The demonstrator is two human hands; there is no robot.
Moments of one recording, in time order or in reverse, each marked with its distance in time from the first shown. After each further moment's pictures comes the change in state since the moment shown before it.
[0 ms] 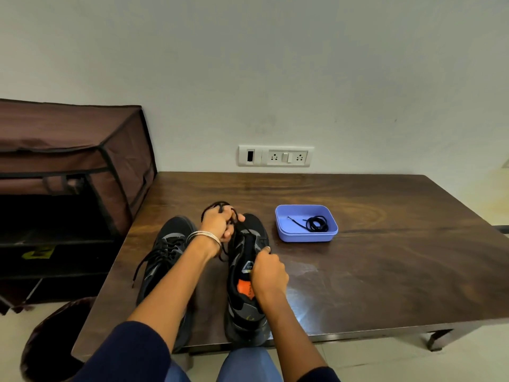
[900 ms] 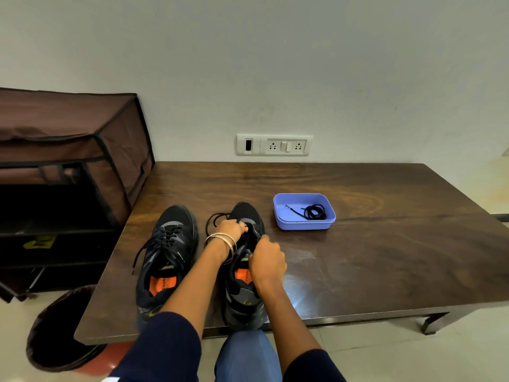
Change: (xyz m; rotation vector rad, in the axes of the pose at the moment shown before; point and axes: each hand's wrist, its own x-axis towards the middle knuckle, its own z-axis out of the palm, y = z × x) left_hand -0.008 -0.026 0.022 0.906 0.055 -0.161; right_hand -0.006 -0.001 -0.004 0.126 0.084 0.029
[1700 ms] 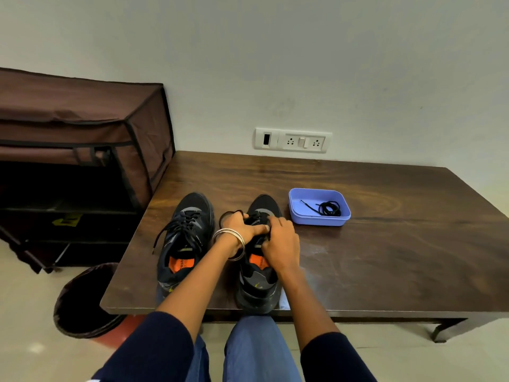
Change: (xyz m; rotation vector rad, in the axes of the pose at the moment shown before) left_hand -0.022 -0.031 -0.004 -0.128 0.059 0.138; right_hand 0.008 0.006 -0.010 -0.018 0.075 -0.316
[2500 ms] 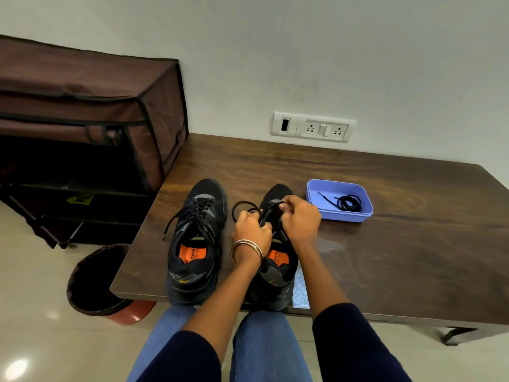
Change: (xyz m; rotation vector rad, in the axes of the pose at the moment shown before) left_hand -0.017 -0.024 0.024 0.198 0.315 0.079; right_hand 0.046 0.006 0.014 0.181 0.210 0.016
